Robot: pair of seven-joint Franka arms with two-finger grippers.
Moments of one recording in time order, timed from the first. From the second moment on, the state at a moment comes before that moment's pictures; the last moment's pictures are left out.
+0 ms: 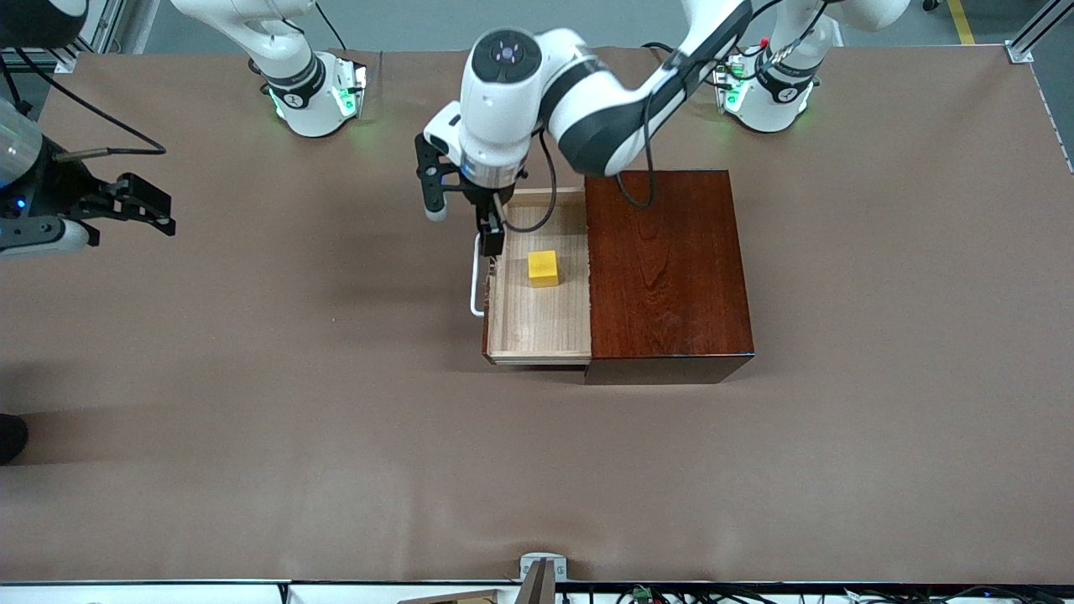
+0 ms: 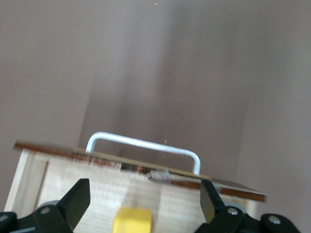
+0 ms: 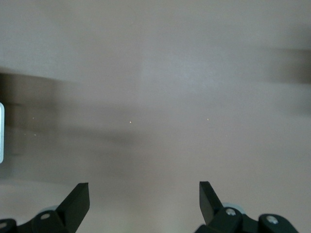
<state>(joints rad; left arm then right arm) -0.68 0.62 -0.33 -1.31 0.10 2.11 0.47 0.01 0.01 0.04 -1.55 0.00 1.53 -0.05</state>
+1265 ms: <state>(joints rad) -0.68 0.76 -0.28 -1.24 0.11 2.04 0.63 0.02 0.00 -0.04 -1.57 0.00 1.51 -0.02</state>
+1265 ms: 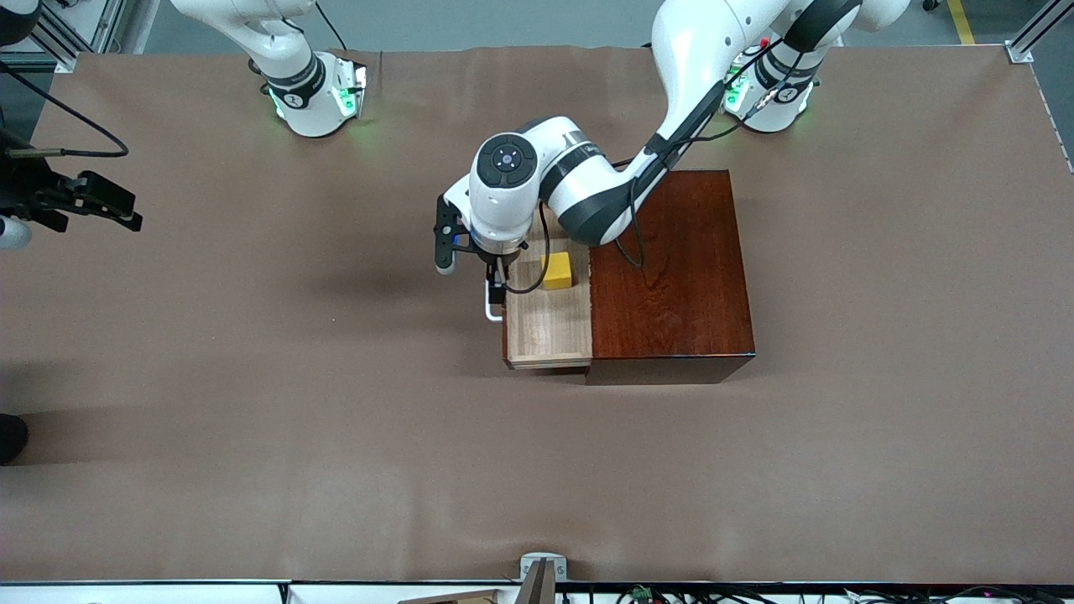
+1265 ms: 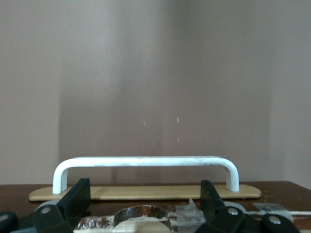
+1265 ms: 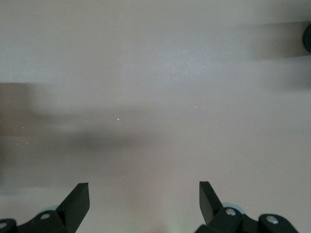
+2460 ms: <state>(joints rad) -0.64 0.71 -0.23 -1.24 0.25 1.67 0.63 0.00 -0.02 -0.03 -1.56 0.00 1.49 0.05</state>
